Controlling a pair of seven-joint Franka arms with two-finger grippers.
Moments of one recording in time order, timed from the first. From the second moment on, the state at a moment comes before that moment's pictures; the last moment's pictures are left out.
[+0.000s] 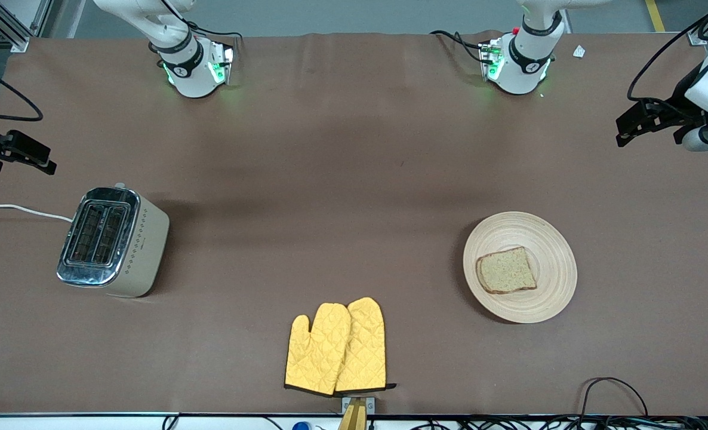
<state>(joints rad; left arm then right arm) -0.01 -0.06 -0.10 -1.59 0.04 1.52 -0.11 0.00 0.04 -0.05 -1.49 0.00 1.53 -0.01</state>
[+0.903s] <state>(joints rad) 0.09 0.05 -0.09 -1.52 0.00 1.52 -0.01 -0.02 0.05 -0.05 -1.49 0.01 1.52 -0.01</state>
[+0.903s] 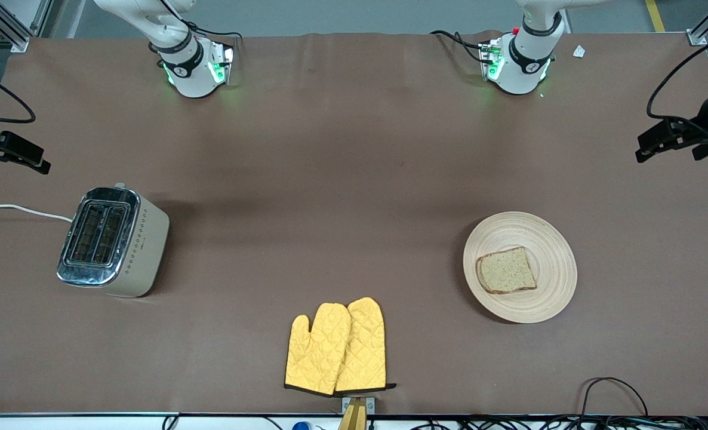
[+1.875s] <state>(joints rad) 0.44 0.44 -0.09 -1.52 -0.47 1.59 0.48 -0.02 0.05 -0.05 -1.50 0.01 1.52 -0.01</state>
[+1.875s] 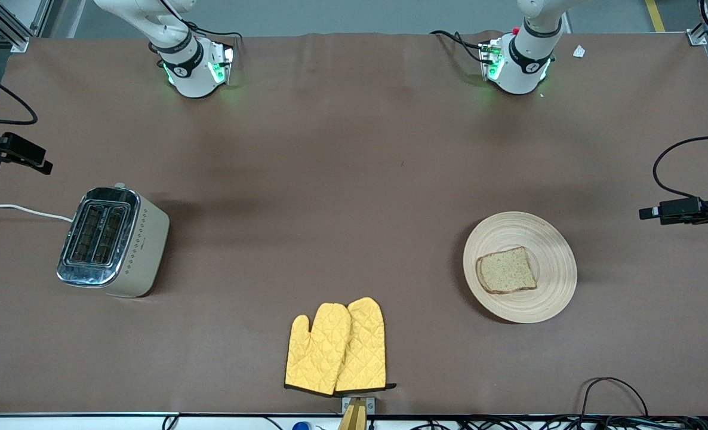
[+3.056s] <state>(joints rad) 0.52 0.82 -0.10 -1.52 -0.88 1.67 0.92 -0.02 0.05 -0.05 -1.50 0.01 1.52 -0.01</state>
